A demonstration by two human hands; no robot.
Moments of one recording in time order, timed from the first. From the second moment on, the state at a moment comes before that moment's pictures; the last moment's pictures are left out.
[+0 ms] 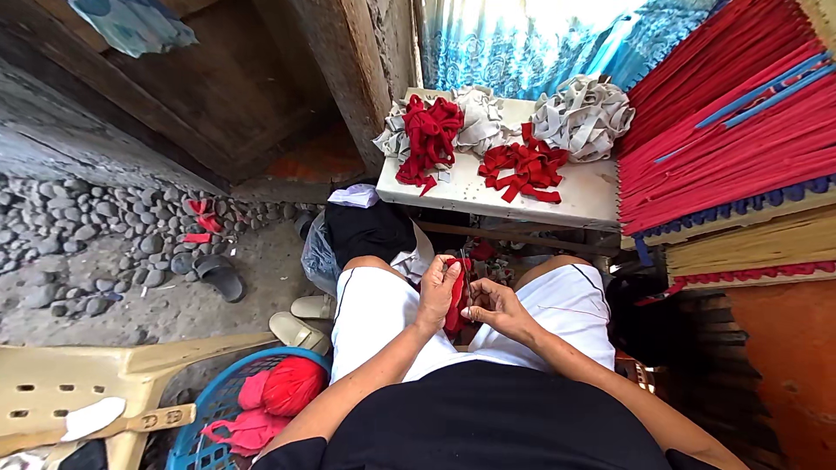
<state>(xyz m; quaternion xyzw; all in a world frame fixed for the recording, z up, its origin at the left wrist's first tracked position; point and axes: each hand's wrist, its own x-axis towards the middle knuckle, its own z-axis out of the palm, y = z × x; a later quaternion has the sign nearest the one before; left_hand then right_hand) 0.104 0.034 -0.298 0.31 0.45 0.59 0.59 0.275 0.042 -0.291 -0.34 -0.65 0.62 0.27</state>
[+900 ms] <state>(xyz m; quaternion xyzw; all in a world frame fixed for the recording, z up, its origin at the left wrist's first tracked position) 0.097 0.035 -0.297 0.26 0.46 0.56 0.63 0.275 0.043 -0.292 -0.38 -0.66 0.59 0.26</state>
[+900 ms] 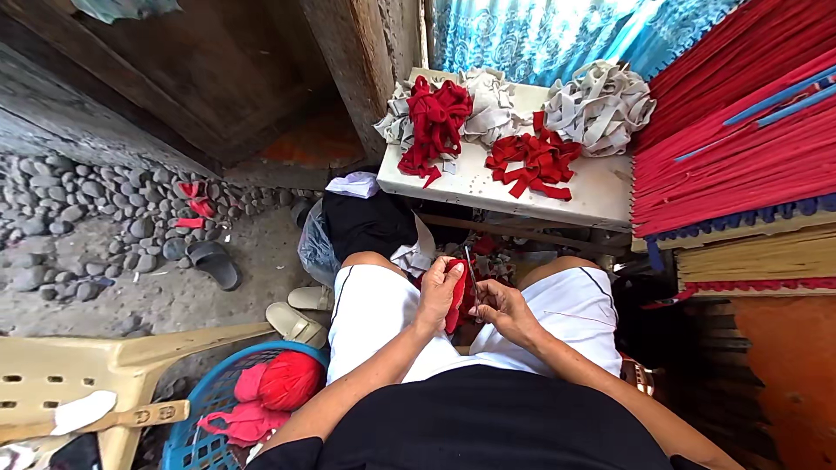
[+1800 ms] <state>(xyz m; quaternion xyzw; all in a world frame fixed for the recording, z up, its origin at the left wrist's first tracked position) 0.088 0.038 -0.316 0.40 0.44 0.59 0.55 0.445 0.323 -0.272 -0.80 -0.59 0.10 -0.03</state>
